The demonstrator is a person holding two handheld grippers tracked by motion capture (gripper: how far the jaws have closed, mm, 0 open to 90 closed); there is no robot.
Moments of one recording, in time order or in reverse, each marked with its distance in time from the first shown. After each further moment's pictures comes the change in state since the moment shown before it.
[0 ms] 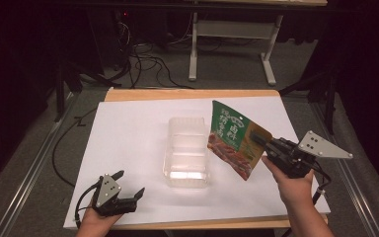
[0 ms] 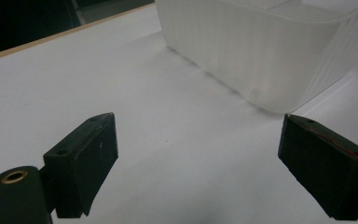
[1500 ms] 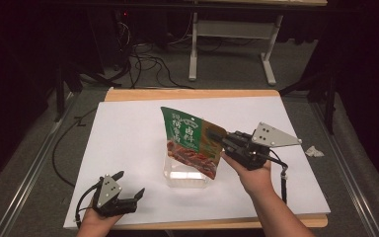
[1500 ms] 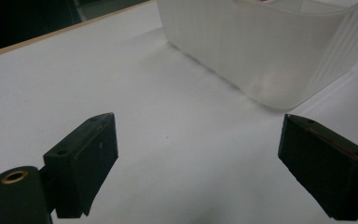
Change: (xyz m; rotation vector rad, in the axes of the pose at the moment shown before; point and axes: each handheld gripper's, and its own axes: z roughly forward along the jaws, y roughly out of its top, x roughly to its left) left arm -0.001 -0.001 0.001 0.009 0.006 0.001; right arm 0.041 0.005 0.079 -0.031 0.204 -0.012
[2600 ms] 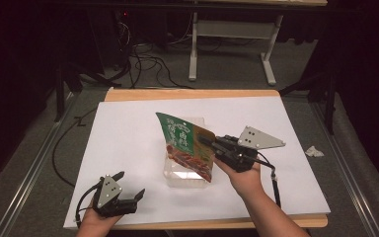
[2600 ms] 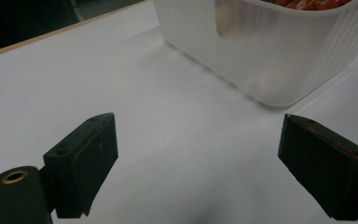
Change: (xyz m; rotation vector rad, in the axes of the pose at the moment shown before) left arm 0.000 0.000 0.000 0.004 -0.007 0.010; right arm 0.004 -0.020 0.019 0.043 -0.002 0.020
